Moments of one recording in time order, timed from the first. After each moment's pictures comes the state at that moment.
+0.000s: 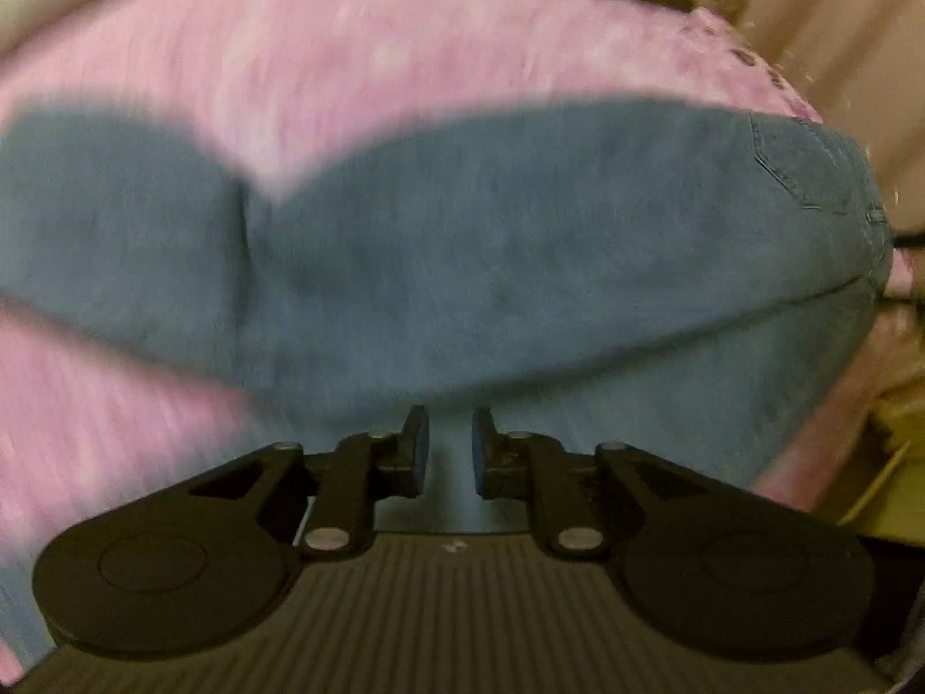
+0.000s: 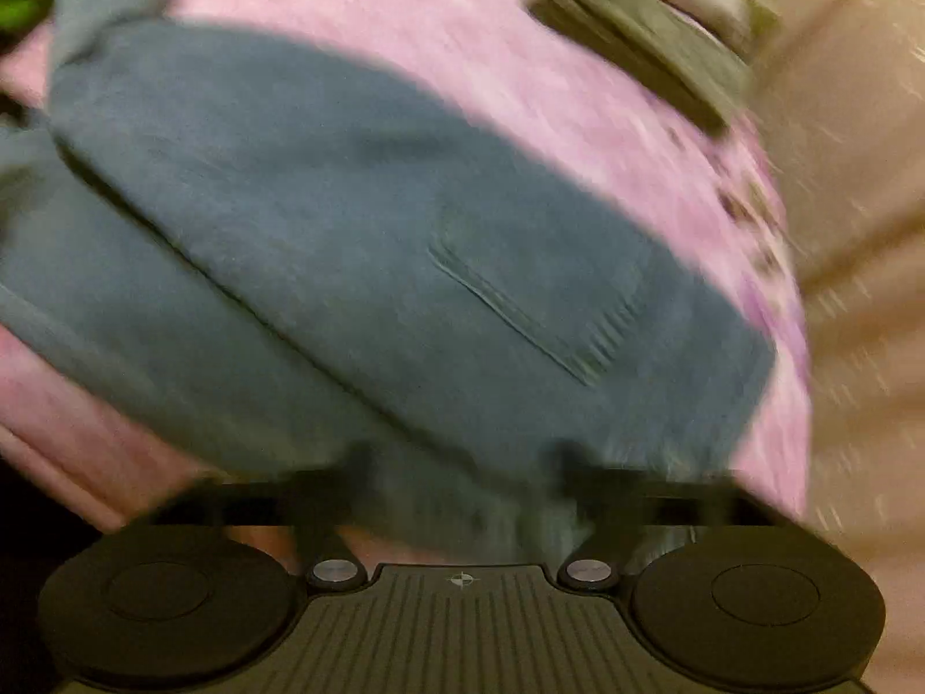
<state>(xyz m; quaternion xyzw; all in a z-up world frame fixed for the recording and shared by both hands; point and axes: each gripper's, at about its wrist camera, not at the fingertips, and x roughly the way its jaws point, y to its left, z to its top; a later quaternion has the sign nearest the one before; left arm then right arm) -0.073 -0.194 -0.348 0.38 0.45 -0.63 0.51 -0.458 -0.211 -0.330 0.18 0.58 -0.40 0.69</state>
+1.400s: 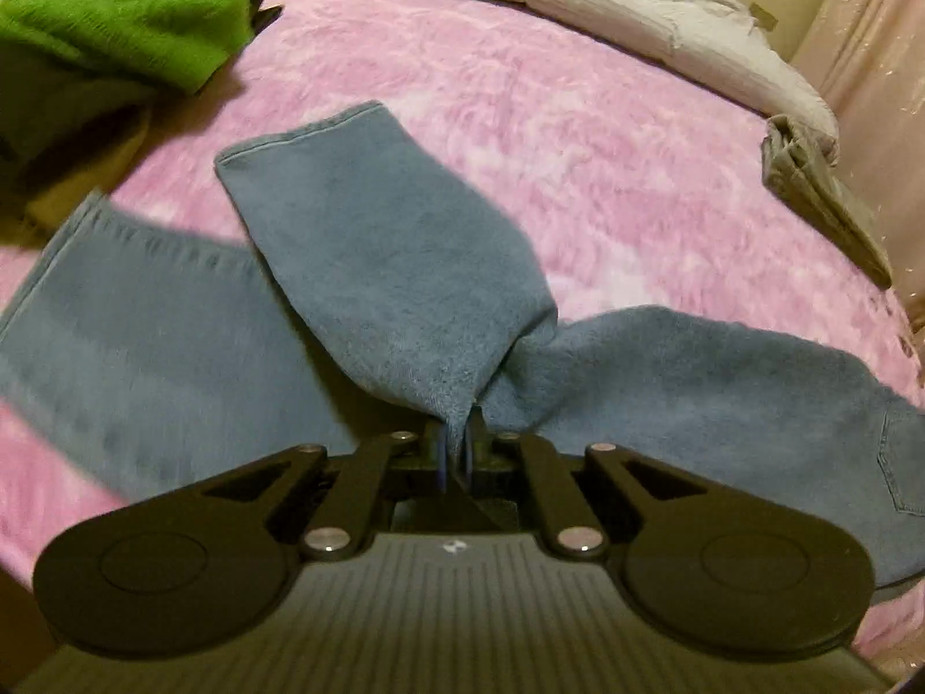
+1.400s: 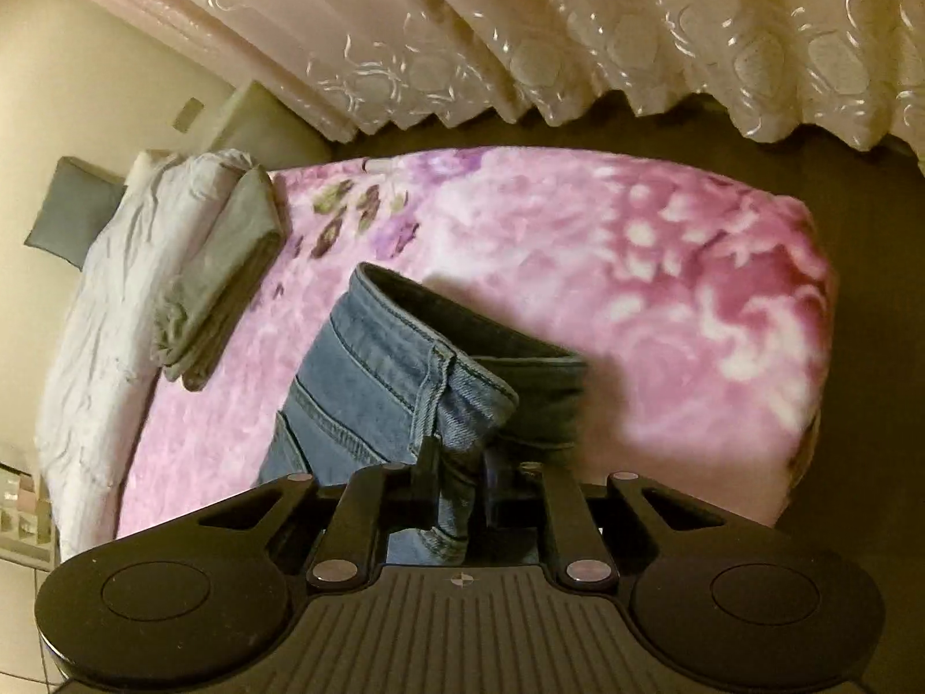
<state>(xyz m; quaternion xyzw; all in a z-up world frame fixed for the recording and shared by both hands) -0.063 -0.090 -0.346 0.17 0.46 -0.45 0.75 -0.685 -0.235 -0.346 0.58 0.03 -0.60 0.54</state>
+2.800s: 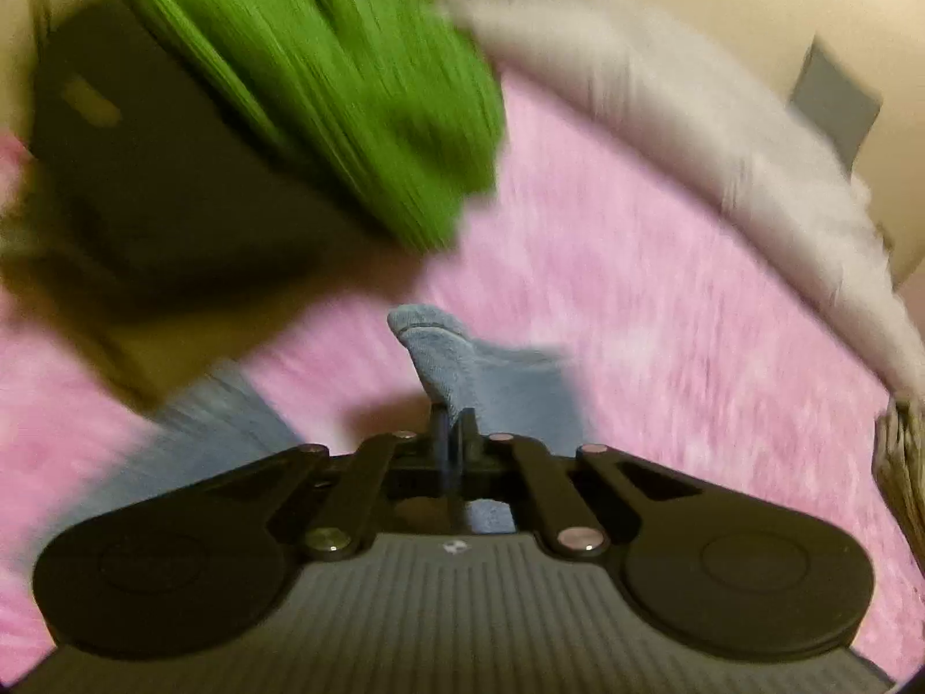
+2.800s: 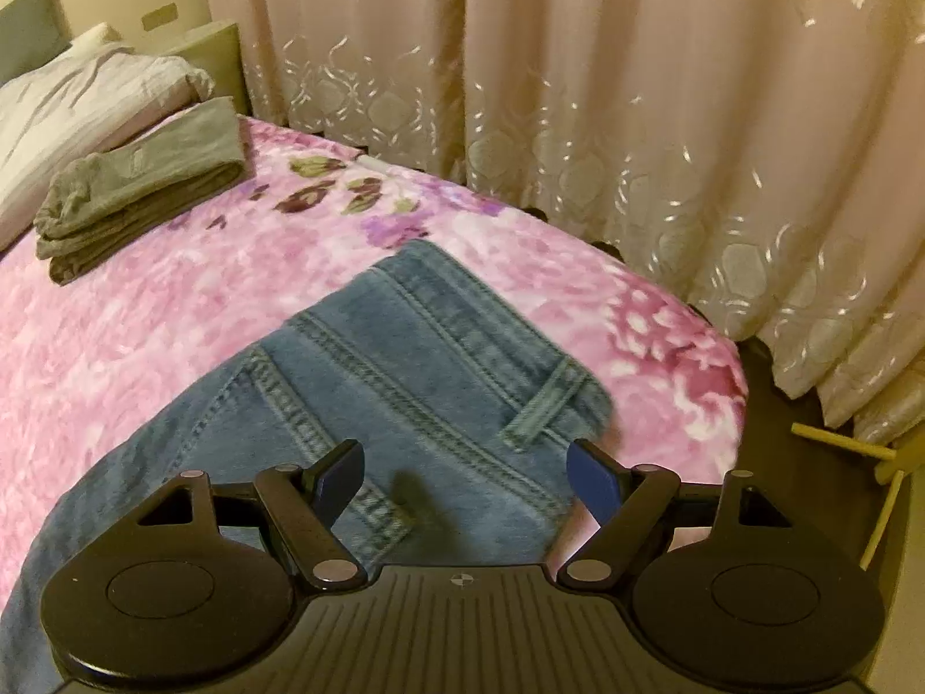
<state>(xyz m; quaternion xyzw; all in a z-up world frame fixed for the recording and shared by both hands) 0.137 -0.070 -0.341 0.00 0.42 -0.33 0.85 -0.546 -0.260 -0.318 0.39 0.25 -0.74 0.48</state>
